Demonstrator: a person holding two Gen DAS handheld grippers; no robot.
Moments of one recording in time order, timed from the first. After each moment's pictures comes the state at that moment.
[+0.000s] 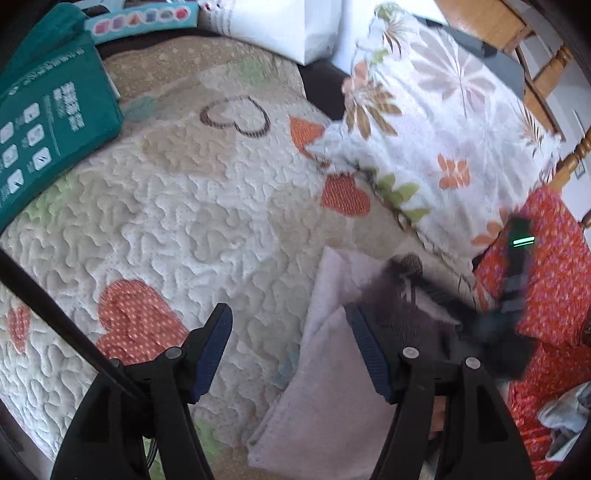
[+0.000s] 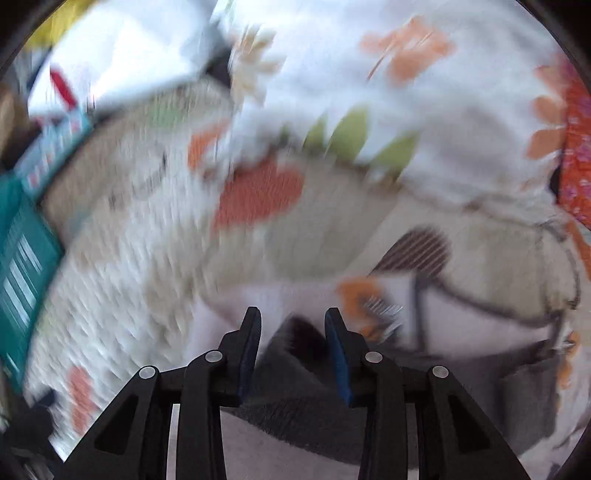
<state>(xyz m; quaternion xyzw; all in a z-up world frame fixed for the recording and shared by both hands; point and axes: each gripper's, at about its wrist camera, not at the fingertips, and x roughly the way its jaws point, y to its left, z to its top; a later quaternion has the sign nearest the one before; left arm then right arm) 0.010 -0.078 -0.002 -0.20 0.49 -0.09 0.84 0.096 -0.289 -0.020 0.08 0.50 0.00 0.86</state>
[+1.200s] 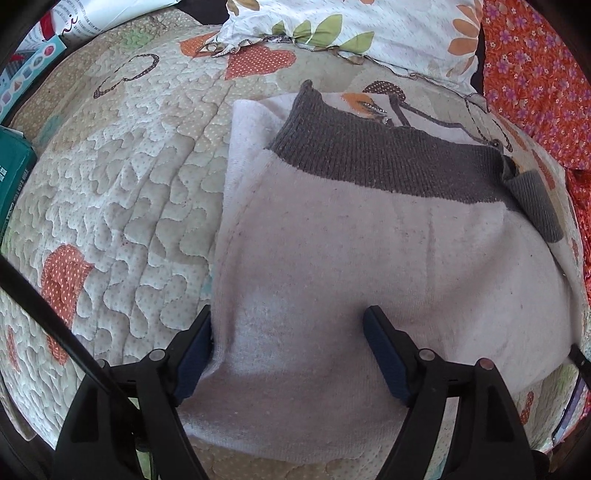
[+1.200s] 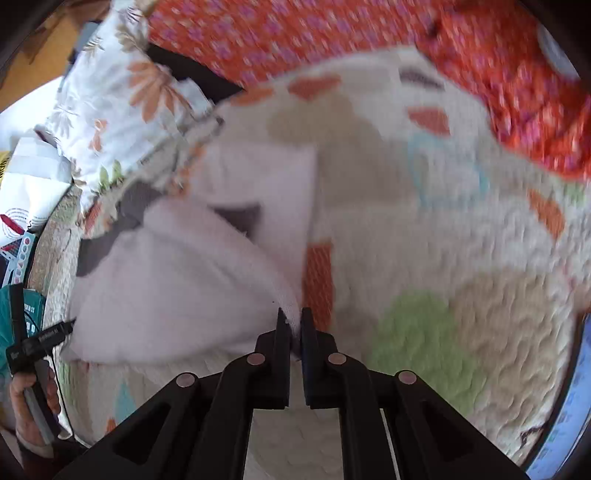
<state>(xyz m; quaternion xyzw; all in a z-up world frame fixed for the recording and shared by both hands) -0.025 -0.191 -0.070 0.05 0.57 -0.14 0.81 -0.269 -0.525 -0.026 0.27 0.48 -0.19 0.81</state>
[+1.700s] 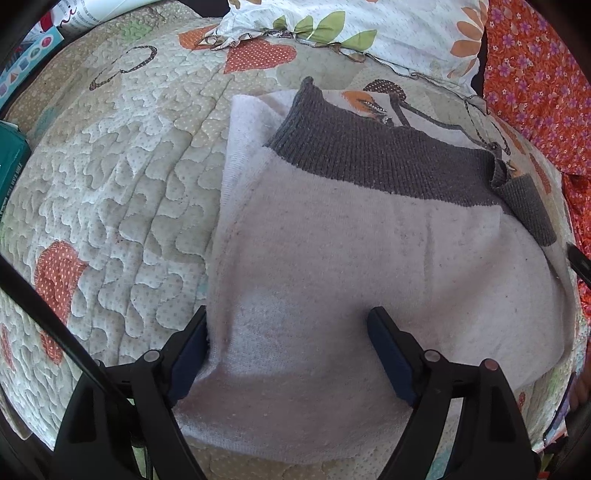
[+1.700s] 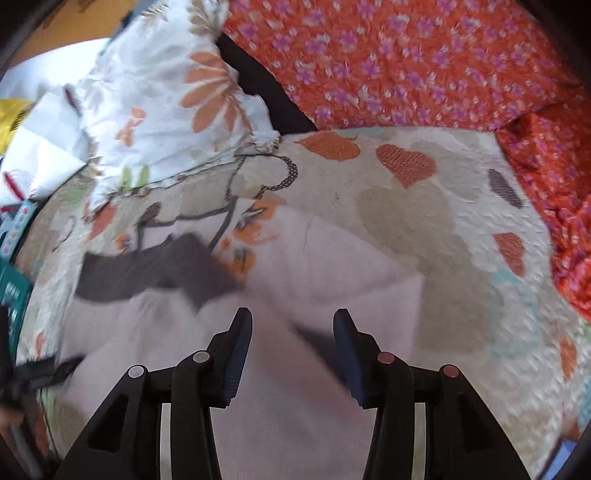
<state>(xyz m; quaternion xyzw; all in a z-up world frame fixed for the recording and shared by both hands) -0.021 -0.187 -0.071 0.03 0.58 -0.15 0.80 -0.134 -0.506 -0.008 0.16 0.46 -0.17 0.86</state>
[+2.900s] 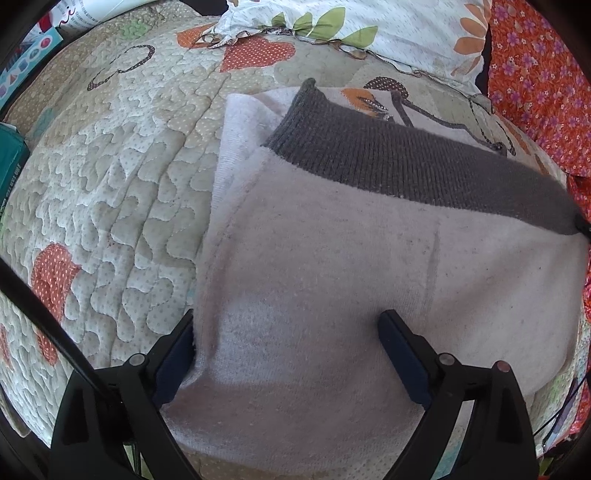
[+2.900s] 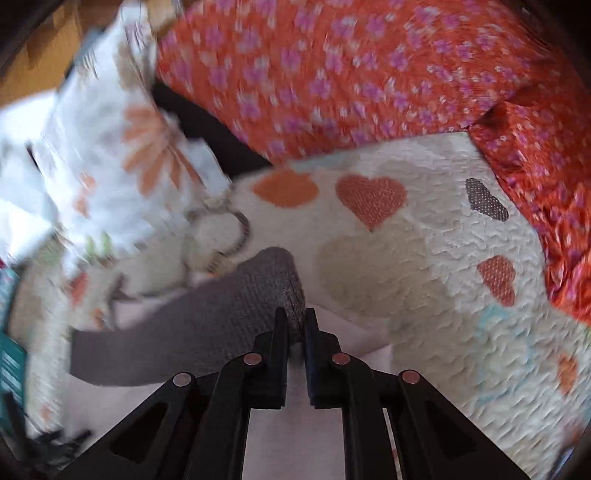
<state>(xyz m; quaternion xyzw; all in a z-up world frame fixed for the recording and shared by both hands) -0.012 -0.198 -0.076 0.04 0.58 -0.14 0.80 -0.104 -0.562 0.001 0.19 0.43 -0.22 0.85</state>
